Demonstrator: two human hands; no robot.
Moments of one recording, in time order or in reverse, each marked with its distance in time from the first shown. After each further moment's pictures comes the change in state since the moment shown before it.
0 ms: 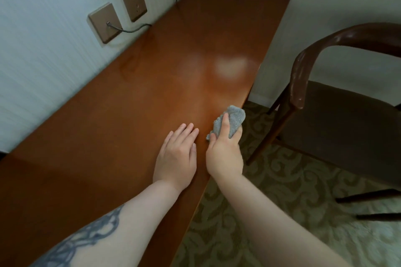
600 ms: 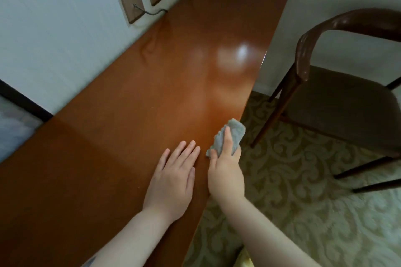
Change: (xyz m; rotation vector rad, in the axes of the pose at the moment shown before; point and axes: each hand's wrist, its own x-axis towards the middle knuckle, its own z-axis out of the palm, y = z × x) left_hand -0.166 -0.044 -0.054 0.042 -0.170 0.071; right_hand -0.166 0.002 0.040 0.119 -0.004 -0.116
